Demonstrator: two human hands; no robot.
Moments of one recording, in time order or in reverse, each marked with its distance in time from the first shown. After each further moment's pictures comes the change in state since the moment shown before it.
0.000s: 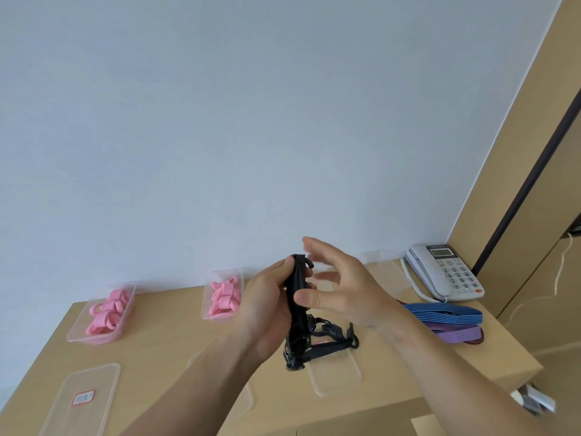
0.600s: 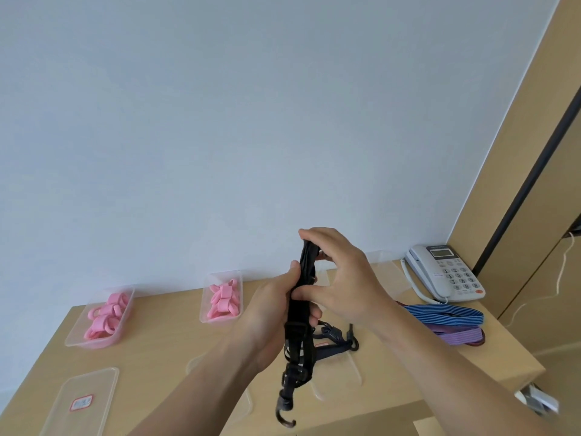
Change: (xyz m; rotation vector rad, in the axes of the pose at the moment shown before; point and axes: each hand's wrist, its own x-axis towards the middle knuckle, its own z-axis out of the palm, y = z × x) left_hand 0.003 -0.006 0.000 0.303 -0.106 -0.109; right_hand 0.011 -0.006 -0.001 -0.236 0.194 -0.236
